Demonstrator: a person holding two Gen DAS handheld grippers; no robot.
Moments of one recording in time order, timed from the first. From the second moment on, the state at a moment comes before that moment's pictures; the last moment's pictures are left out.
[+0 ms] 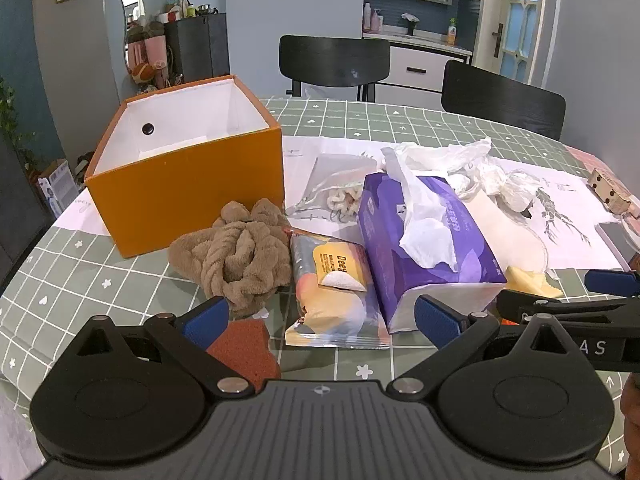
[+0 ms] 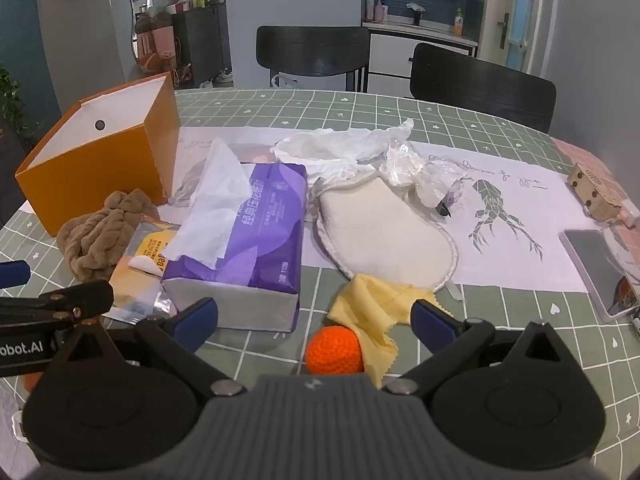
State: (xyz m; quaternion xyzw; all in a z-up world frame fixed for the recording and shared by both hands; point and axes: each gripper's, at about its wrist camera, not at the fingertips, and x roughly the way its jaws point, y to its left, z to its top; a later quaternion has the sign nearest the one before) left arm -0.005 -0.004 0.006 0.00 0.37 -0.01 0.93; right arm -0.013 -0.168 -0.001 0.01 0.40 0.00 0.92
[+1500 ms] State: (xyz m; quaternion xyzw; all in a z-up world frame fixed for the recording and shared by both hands) left arm -0.010 -0.011 0.008 0.00 0.37 -0.01 0.93; right arm -0.013 -0.170 0.002 0.01 0.40 0.00 0.92
